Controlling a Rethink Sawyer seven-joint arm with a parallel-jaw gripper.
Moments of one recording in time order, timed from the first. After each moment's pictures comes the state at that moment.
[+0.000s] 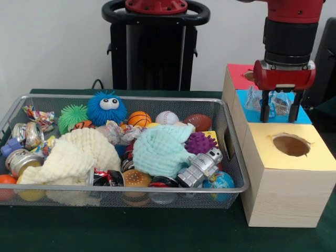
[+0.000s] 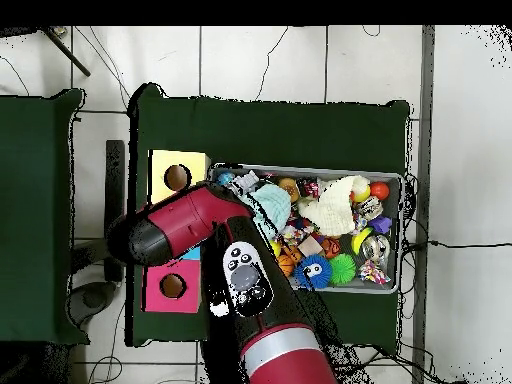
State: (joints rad) arm -0.16 -0.70 0.38 1.64 -0.53 0.57 2.26
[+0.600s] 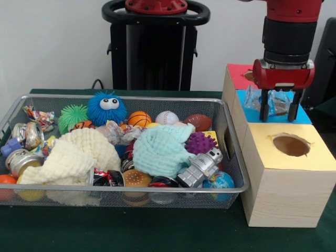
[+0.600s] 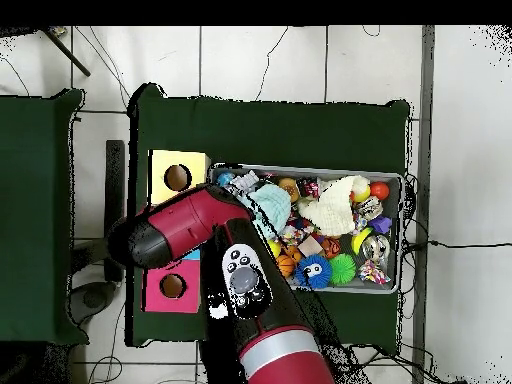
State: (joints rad) arm -0.16 -0.71 0.37 1.65 -0.53 0.56 2.26
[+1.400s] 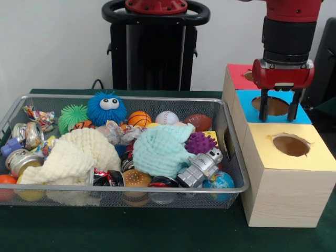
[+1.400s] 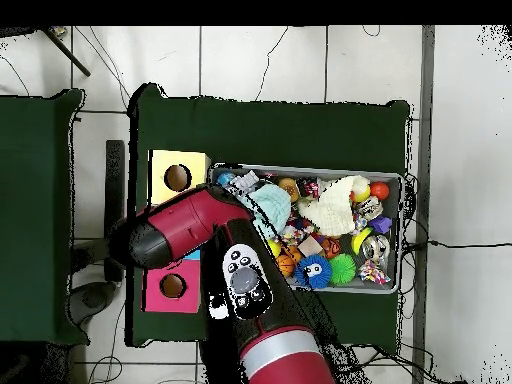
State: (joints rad) arm -0.16 -0.71 0.37 1.65 -0.53 0.56 2.26
